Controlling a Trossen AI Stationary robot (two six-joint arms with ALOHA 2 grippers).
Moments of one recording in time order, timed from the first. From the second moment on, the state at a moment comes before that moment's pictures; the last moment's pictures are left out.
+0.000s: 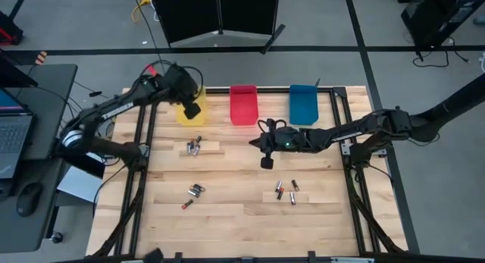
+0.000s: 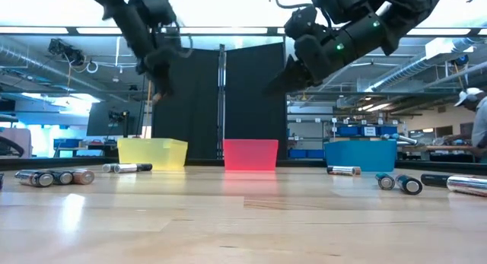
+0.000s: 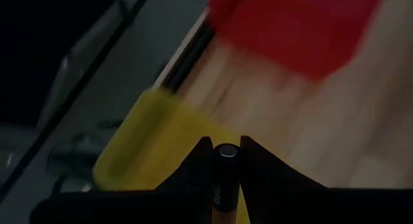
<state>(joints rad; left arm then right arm) 0.73 1.27 1.06 -0.69 -0.08 0.22 -0.03 1.53 0.75 0.31 0.19 -0.10</state>
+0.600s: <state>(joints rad) 0.90 1.76 1.28 -0.73 -0.09 0.76 -0.03 1.54 0.75 0.23 0.19 -0.13</state>
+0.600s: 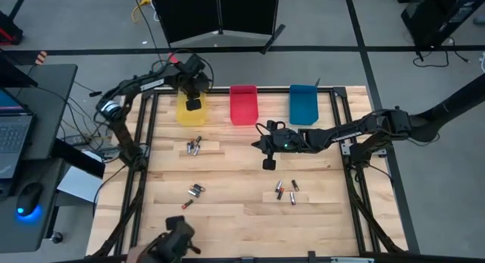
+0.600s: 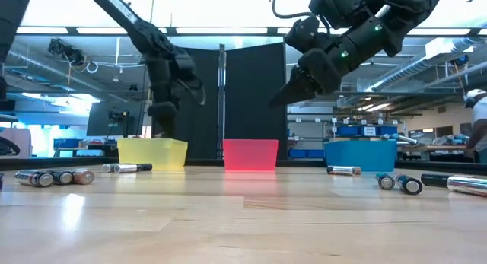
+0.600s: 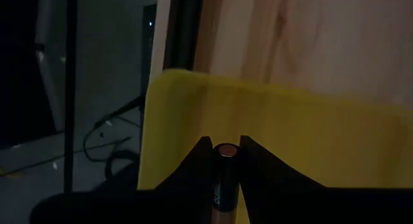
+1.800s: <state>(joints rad) 0.92 1.96 1.32 -0.73 -0.19 0.79 -0.03 1.54 0.75 0.22 0.19 -0.12</state>
